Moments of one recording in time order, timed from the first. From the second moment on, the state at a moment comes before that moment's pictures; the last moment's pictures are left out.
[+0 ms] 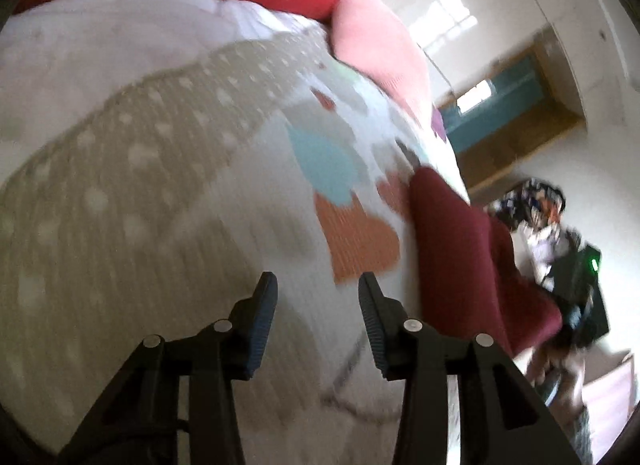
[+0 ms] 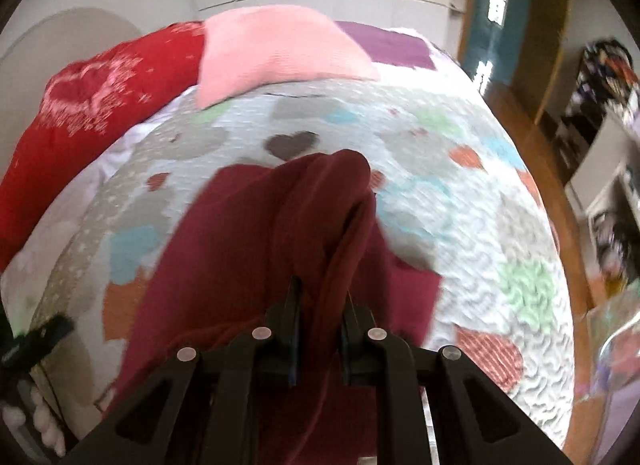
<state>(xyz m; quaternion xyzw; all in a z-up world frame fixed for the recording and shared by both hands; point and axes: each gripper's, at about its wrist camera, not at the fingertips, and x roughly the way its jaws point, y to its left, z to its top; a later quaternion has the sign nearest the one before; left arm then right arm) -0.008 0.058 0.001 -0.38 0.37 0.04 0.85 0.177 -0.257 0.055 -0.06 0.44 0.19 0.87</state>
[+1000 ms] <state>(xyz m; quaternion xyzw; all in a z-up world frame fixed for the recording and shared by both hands) -0.042 -0.102 0.055 -0.18 0.42 0.08 0.89 0.119 -0.362 -0.006 0.26 0.41 0.29 0.82</state>
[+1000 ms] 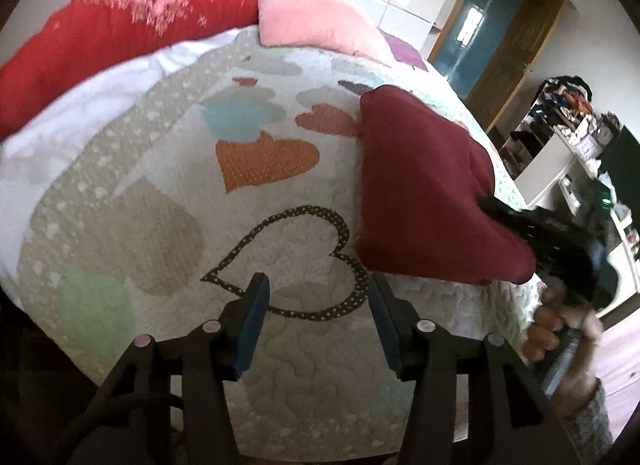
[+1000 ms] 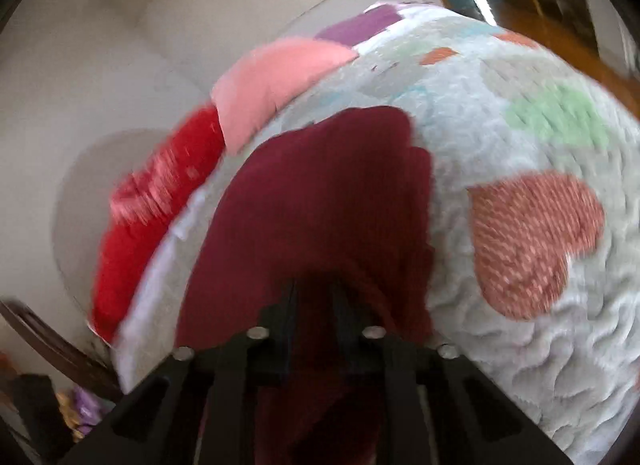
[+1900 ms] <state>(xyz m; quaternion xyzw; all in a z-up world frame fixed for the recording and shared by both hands) -0.112 -0.124 0.164 -0.04 0.22 0.20 0.95 -0.037 -0.360 0.046 0.12 0.30 0.17 0.93</state>
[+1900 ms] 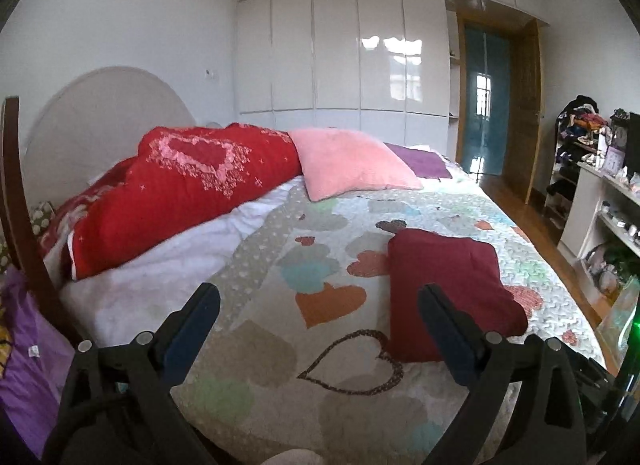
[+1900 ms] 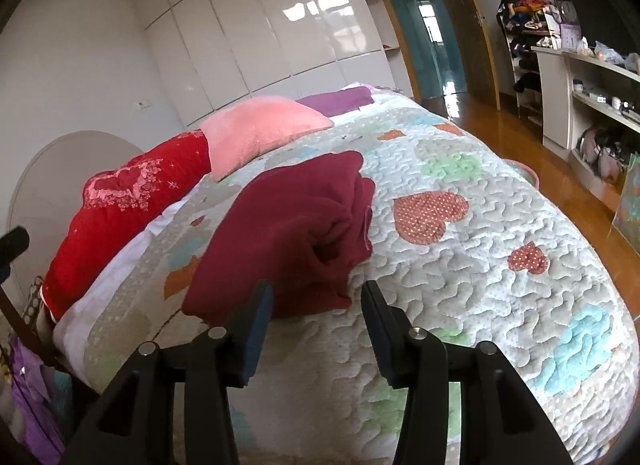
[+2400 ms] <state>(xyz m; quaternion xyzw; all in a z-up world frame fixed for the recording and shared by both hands) -0.088 -0.099 0.136 -0.06 0.29 0.22 0.93 -0.038 -0.348 0.043 0.11 0.32 0.16 0.93</state>
